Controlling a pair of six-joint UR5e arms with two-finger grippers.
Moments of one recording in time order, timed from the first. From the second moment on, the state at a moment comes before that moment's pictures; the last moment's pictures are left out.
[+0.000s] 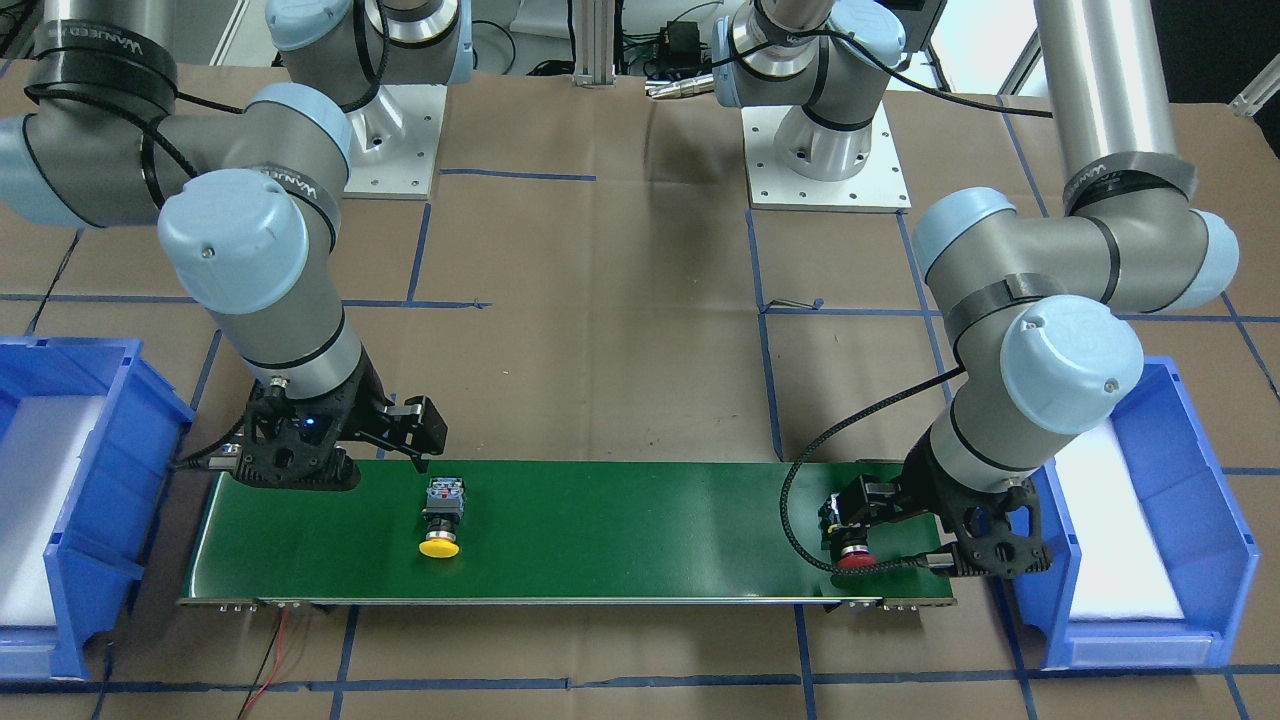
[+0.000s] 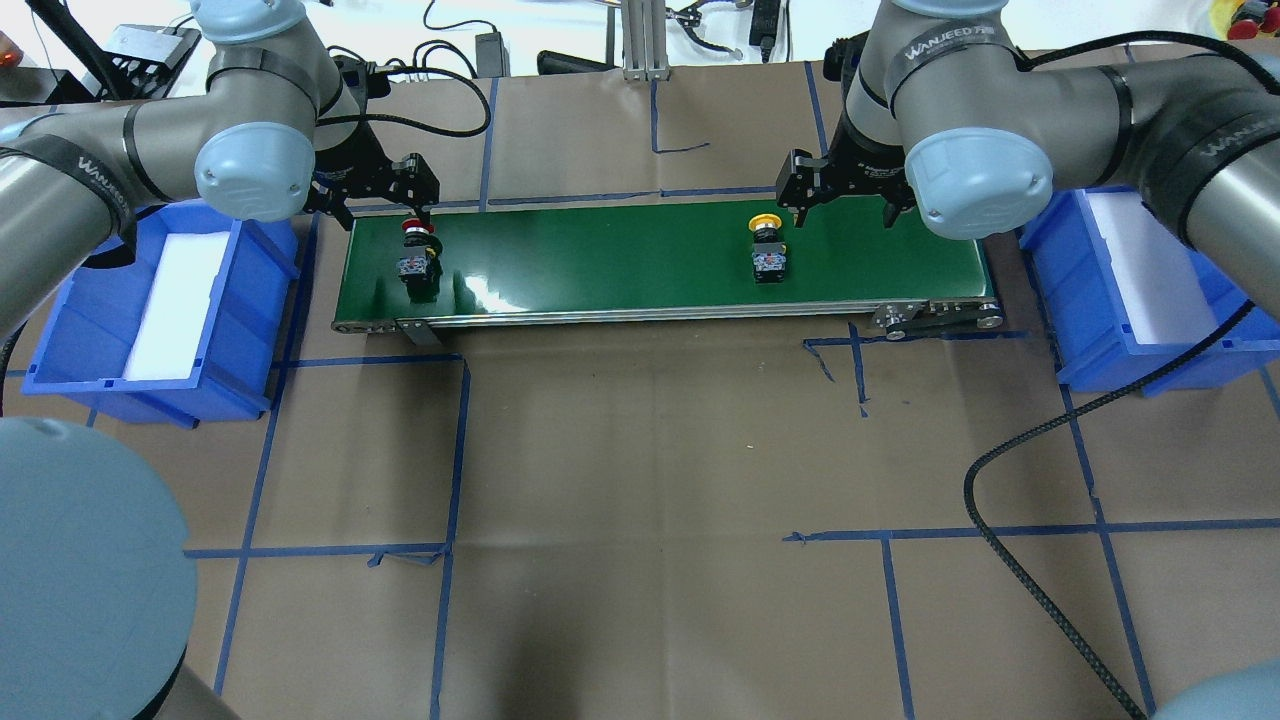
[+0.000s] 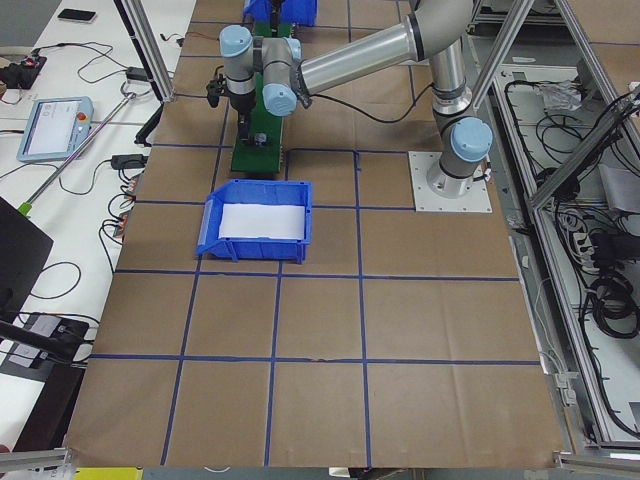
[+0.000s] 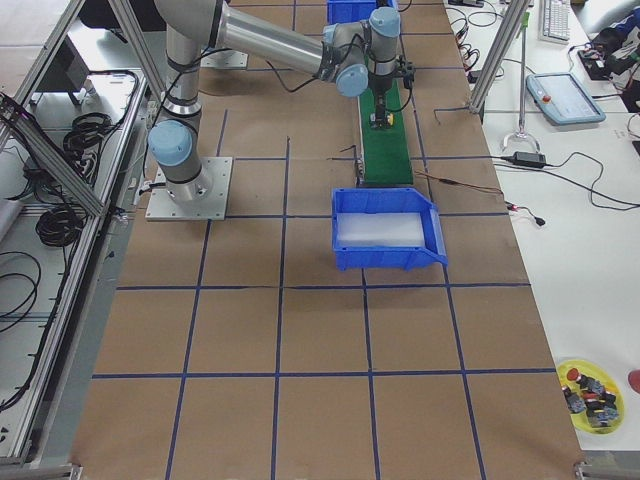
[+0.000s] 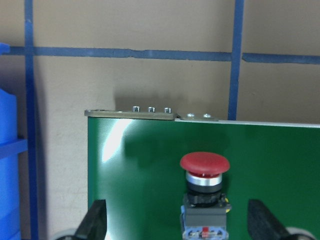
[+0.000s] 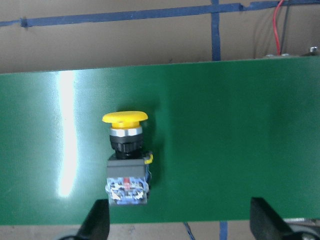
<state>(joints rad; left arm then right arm) -1.48 -1.97 -1.50 -1.19 1.59 0.06 1.63 -1.20 1.63 -2.10 -1.52 0.11</state>
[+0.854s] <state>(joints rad) -1.48 -1.61 -1.51 -1.60 1.58 0.06 1.63 -1.06 1.57 -2.14 -1.52 0.10</state>
